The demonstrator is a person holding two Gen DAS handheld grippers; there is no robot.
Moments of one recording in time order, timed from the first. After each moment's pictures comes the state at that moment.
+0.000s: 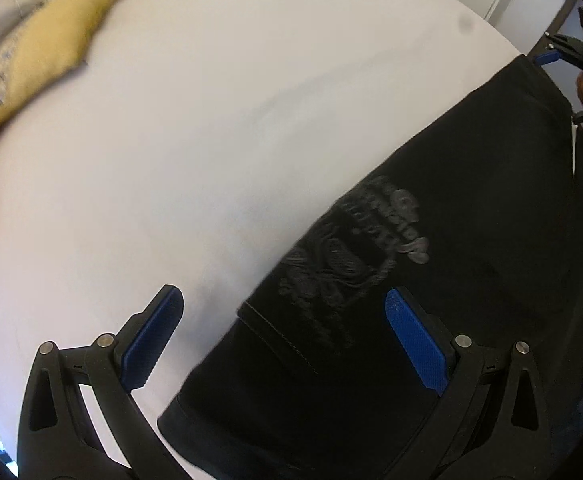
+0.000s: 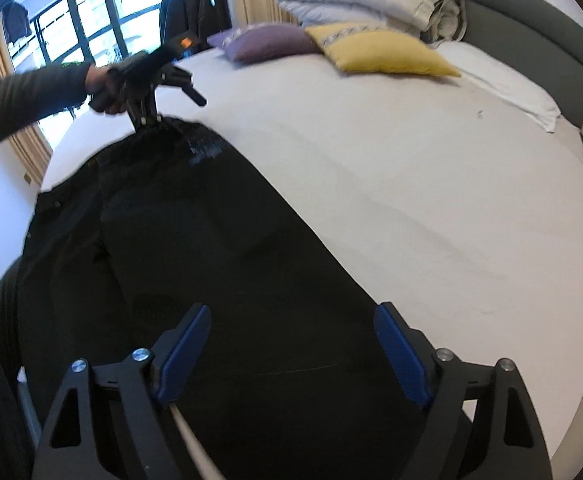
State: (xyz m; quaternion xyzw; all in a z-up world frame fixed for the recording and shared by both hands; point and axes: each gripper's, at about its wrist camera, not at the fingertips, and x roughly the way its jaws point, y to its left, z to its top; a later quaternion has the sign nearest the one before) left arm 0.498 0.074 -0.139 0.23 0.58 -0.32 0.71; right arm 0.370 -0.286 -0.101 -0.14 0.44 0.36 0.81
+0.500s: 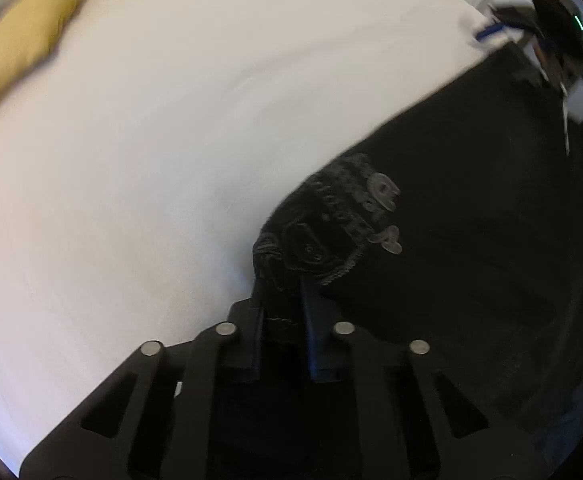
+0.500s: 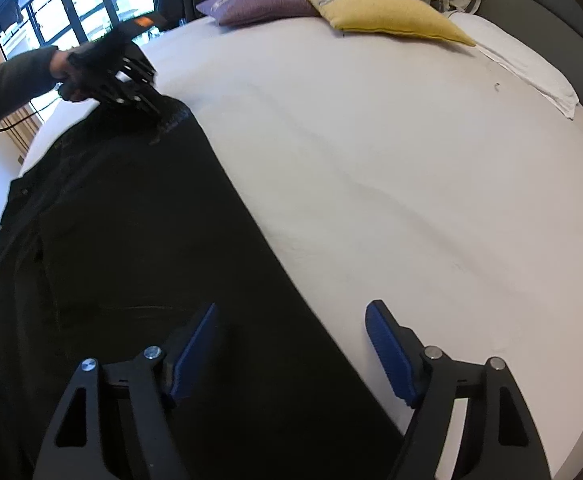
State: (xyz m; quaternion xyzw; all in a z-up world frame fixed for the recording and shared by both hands) left arm 0.493 0.079 -0.154 0.25 0.56 -0.34 0.71; right arm 0.430 -0.276 -0.138 -0.17 0.49 0.36 0.78
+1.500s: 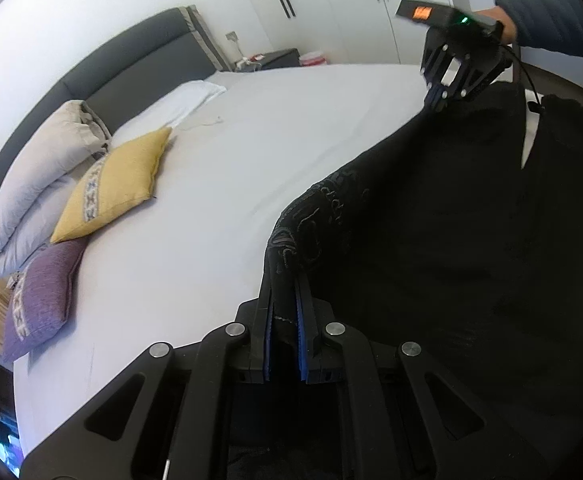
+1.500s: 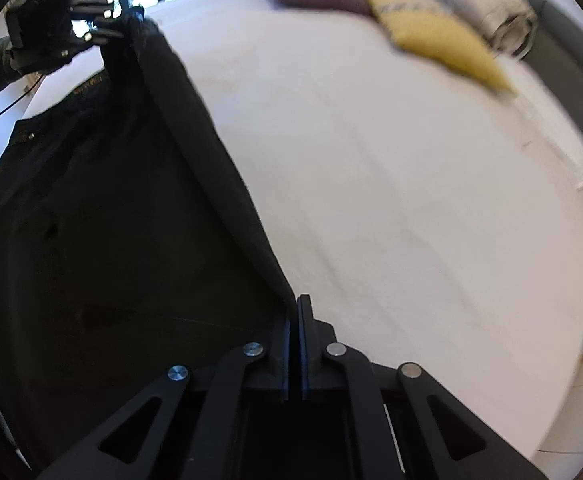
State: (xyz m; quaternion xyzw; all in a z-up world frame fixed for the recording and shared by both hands) left arm 0.293 0.087 -0.052 0.31 0.29 -0.30 0.86; right arm 0.402 -0.227 -0.097 -0.29 0.45 0.37 0.76
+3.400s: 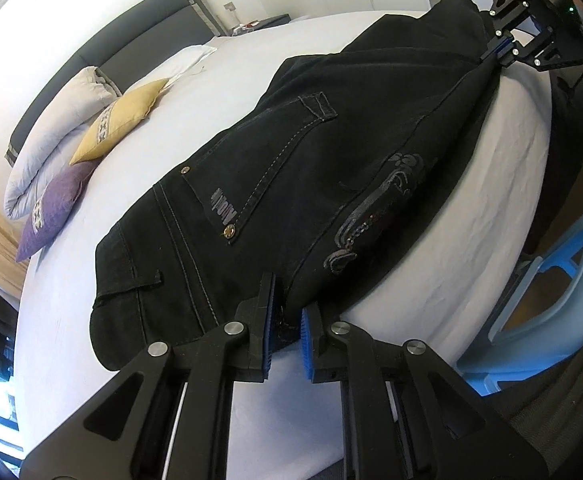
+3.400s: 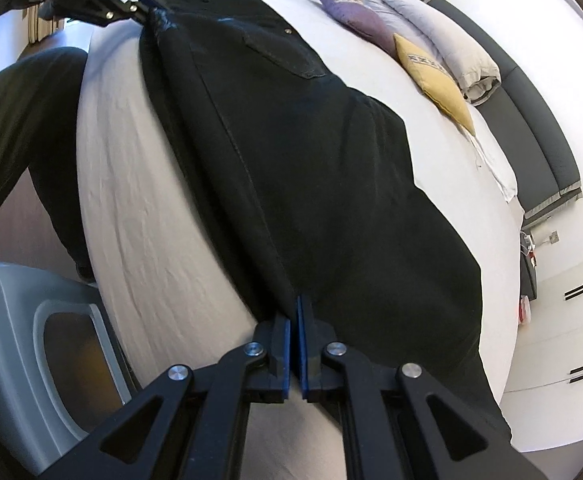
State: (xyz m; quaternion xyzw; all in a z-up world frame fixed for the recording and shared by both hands) left arm -0.017 0.154 -0.136 0.32 0.34 -0.25 0.84; right arm 0.039 -0.141 -0.149 -0.41 0.38 0.24 0.79
